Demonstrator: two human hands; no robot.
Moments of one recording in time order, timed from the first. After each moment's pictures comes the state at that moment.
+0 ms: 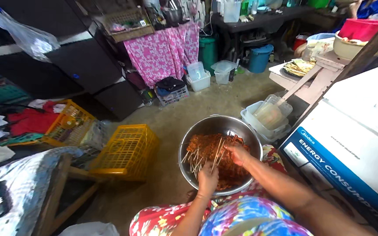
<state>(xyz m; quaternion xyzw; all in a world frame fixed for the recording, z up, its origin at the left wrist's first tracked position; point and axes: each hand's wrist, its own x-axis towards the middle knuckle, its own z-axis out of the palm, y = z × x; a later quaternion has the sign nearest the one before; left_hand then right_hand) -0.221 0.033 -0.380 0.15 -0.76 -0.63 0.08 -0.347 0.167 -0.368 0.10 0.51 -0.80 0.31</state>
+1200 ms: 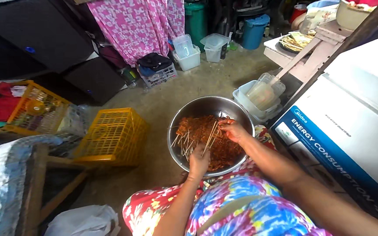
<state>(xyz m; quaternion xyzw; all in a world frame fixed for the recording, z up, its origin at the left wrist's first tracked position) -0.221 0.032 -0.382 0.13 -0.76 -0.64 0.06 -0.365 0.187 -0.375 0.03 0.56 -0.79 0.23</state>
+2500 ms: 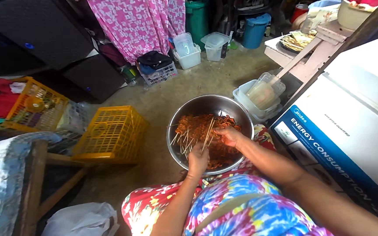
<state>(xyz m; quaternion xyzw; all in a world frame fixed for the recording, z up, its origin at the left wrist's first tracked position) -0.219 0.035 -0.379 0.15 -0.75 -0.64 0.07 -0.344 0.175 -0.367 0.08 0.49 -0.79 0.36</state>
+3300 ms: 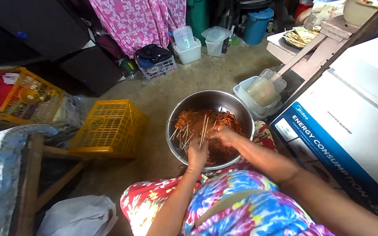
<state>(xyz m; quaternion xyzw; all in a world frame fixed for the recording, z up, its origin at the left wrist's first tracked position) -0.223 0.034 -0.375 0.19 -0.79 -0.59 0.04 -0.330 0.164 -0.370 -0.07 0.60 -0.71 0.36</state>
